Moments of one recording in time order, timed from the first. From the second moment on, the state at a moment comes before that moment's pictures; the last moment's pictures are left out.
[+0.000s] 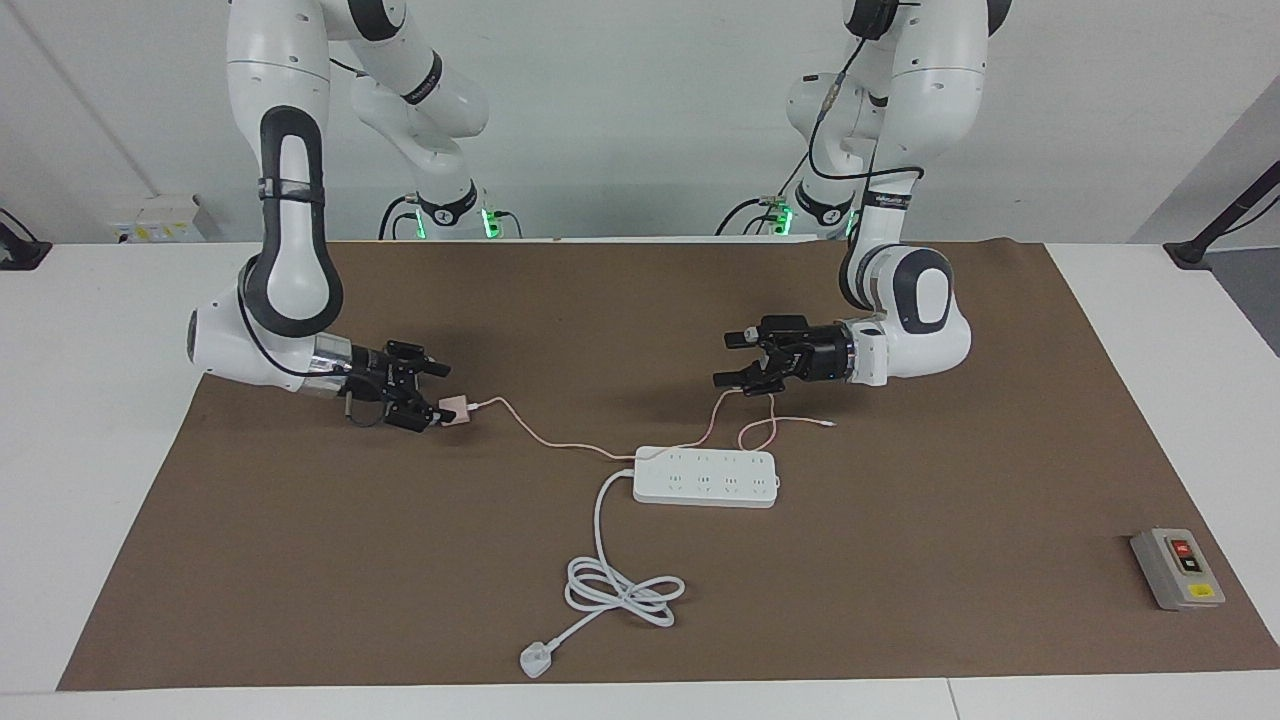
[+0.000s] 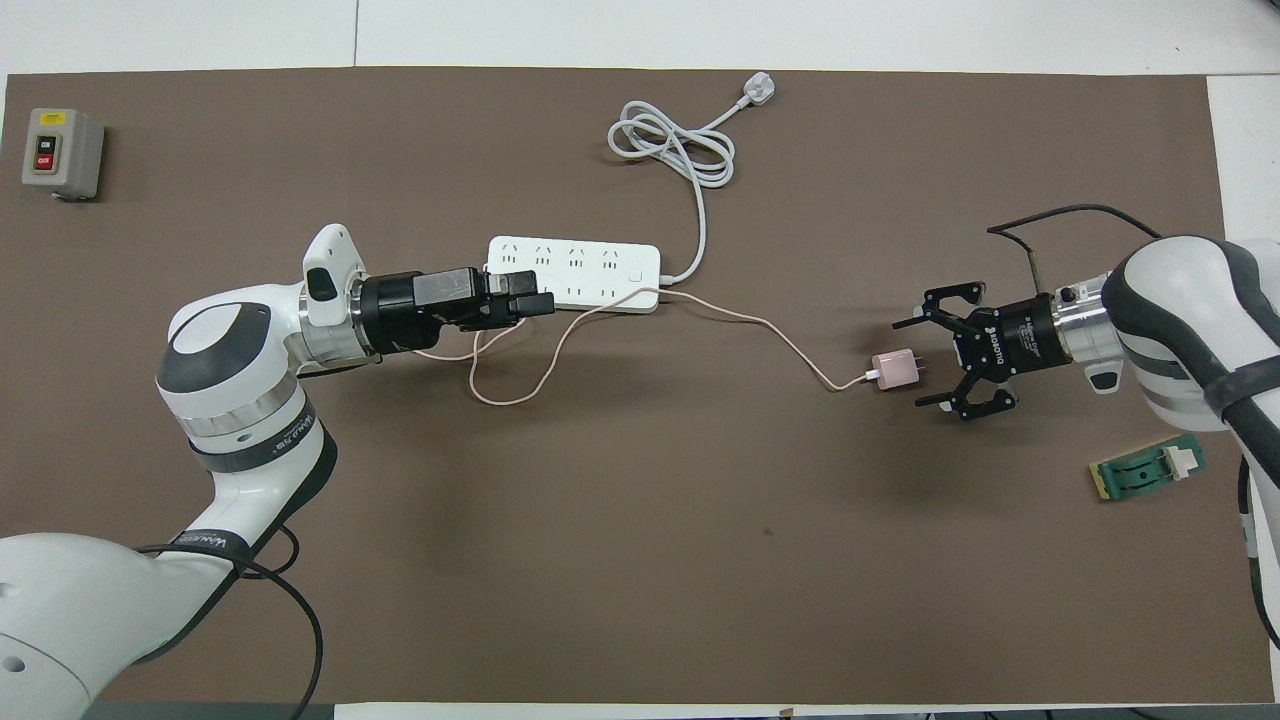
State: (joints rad) left arm -0.25 0.30 0.05 -2.07 -1.79 1.68 0.83; right arm -0.19 0.33 0.04 -2.02 0.82 1.86 0.67
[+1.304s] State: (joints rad) left arm -0.23 0.29 0.07 -2.05 -1.70 1.73 0.83; right arm -0.23 0.40 0.04 -2.03 0.82 1.85 0.61
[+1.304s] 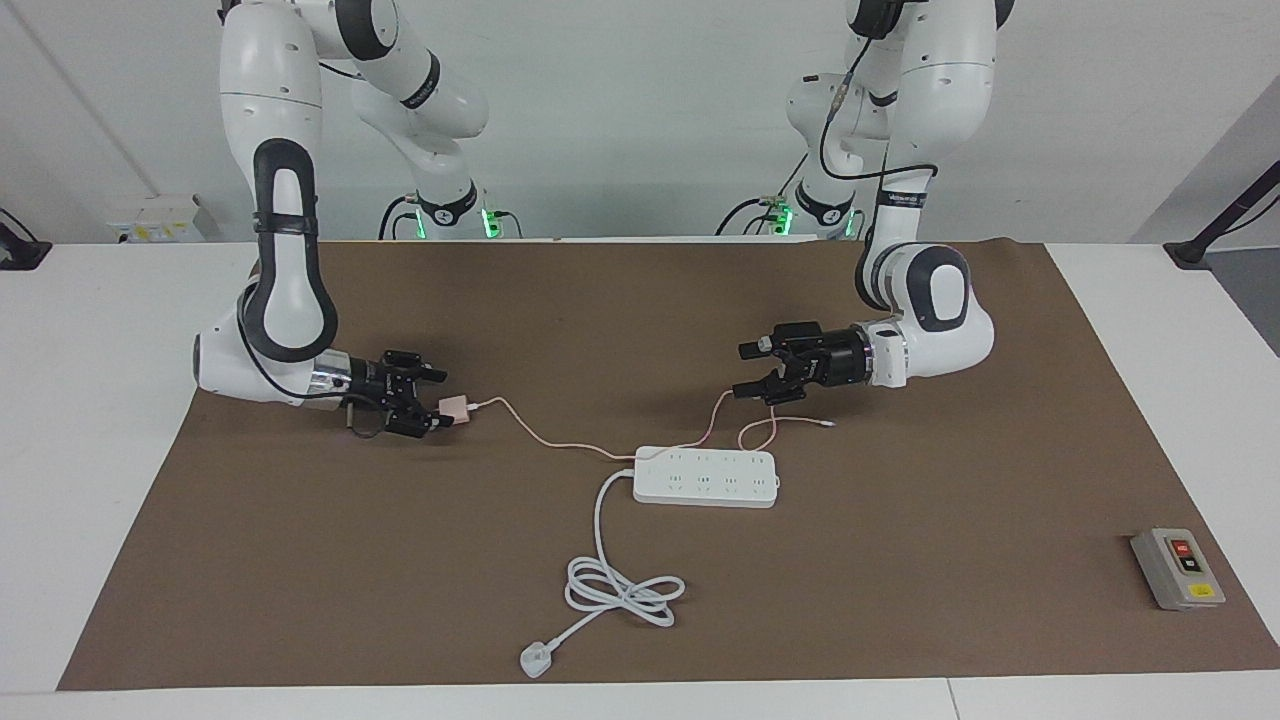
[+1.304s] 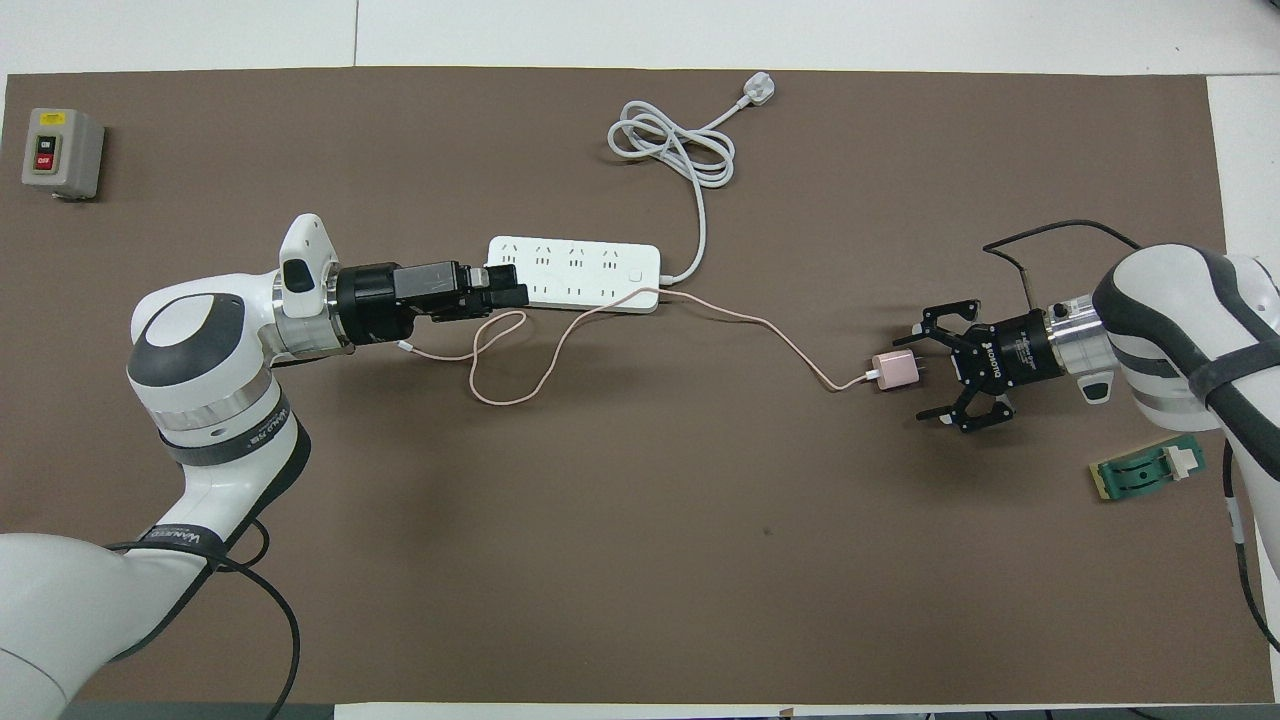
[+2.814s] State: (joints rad) left arm -0.22 0.29 0.07 -2.05 -1.70 1.73 0.83; right arm -0.23 0.41 0.04 -2.02 0.83 1.87 0.61
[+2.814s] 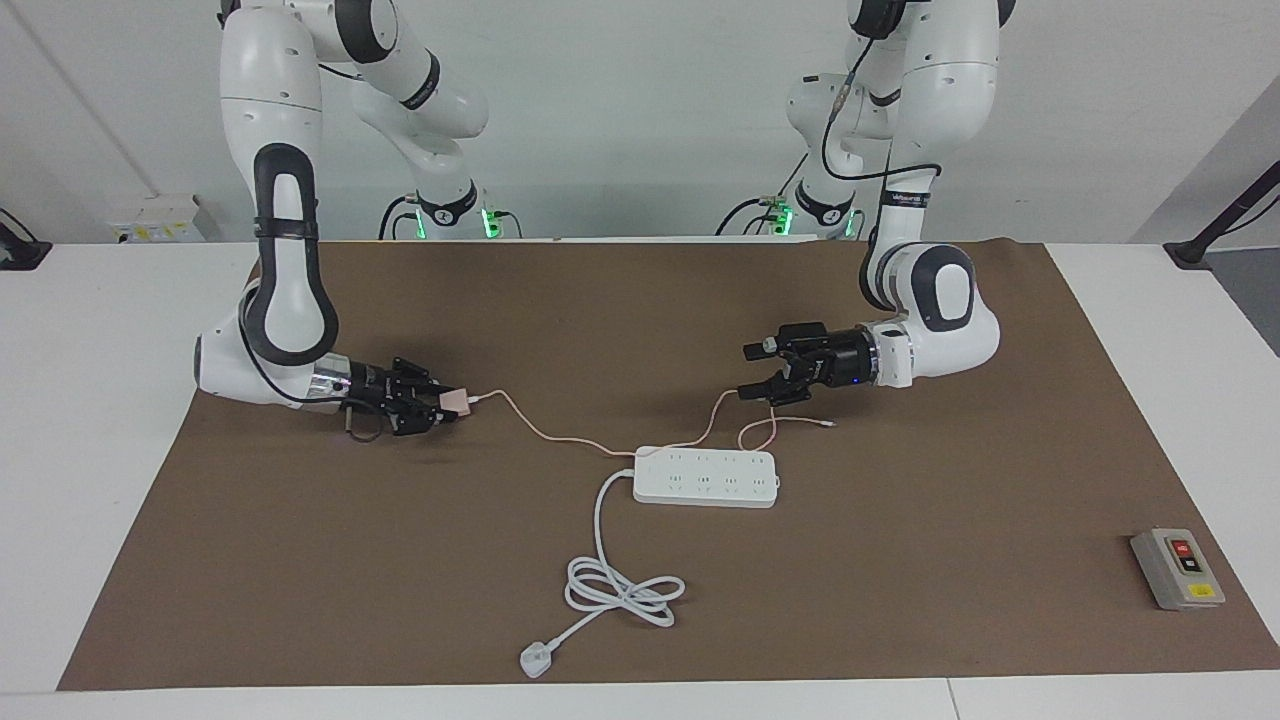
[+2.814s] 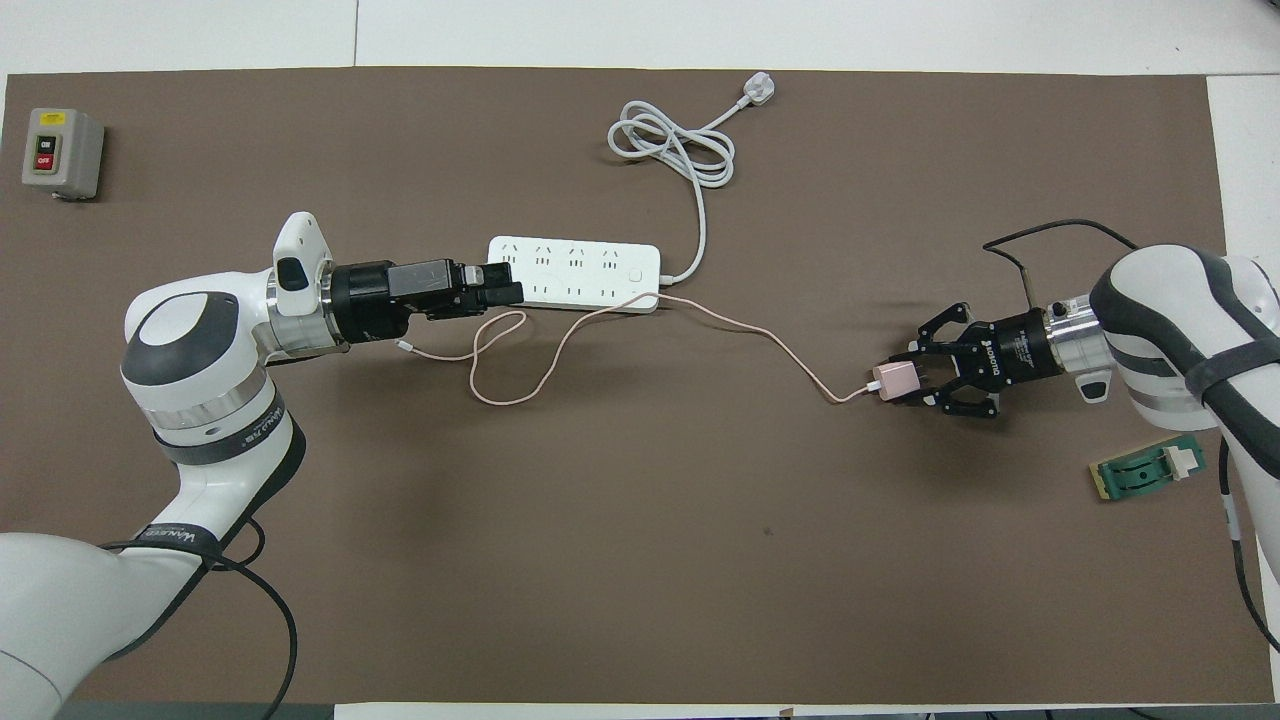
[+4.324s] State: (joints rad) left arm -0.20 0.29 0.07 -2.02 -1.70 1.73 0.82; right arm 0.01 0.25 0.08 -1.96 1.02 1.90 0.94
